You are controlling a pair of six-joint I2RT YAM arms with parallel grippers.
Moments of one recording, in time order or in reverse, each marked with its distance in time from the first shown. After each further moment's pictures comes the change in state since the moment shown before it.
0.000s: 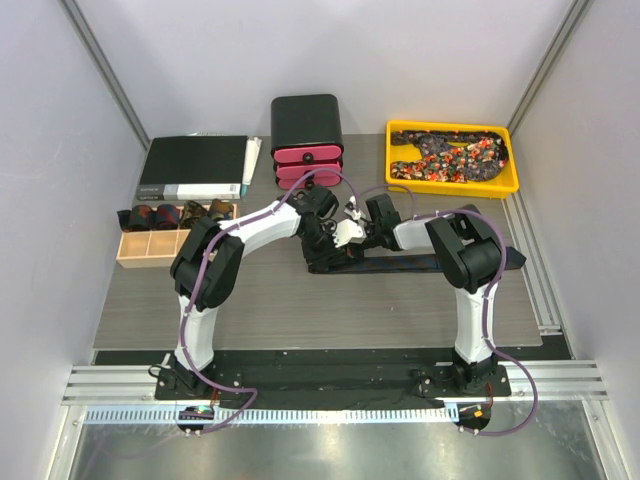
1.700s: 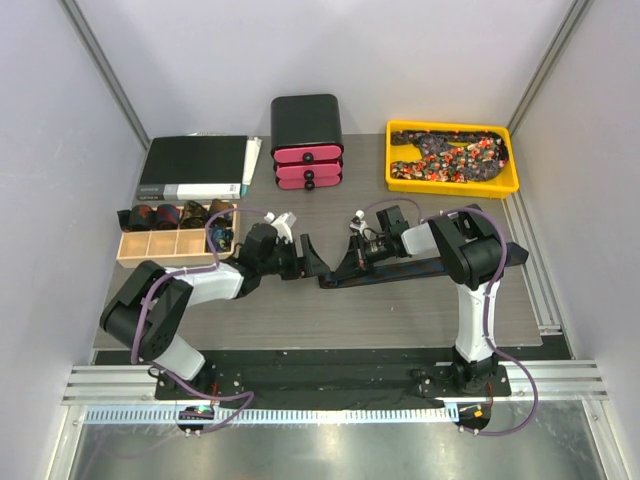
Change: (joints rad) left arm 0.119 -0.493 -0.862 1.083 0.046 -1.350; right arm -0.057 0.022 -0.089 -0.064 -0.192 -0.138
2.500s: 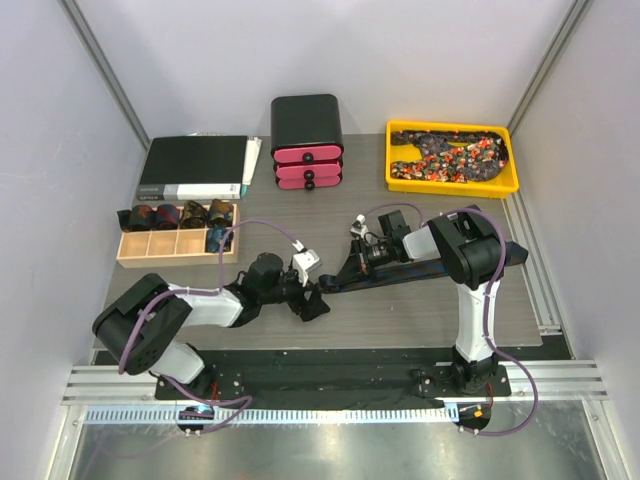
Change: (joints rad) left arm -0.154 -0.071 -0.224 0.181 0.055 0.590; right arm -0.004 0.003 -0.055 0.071 -0.056 0.019
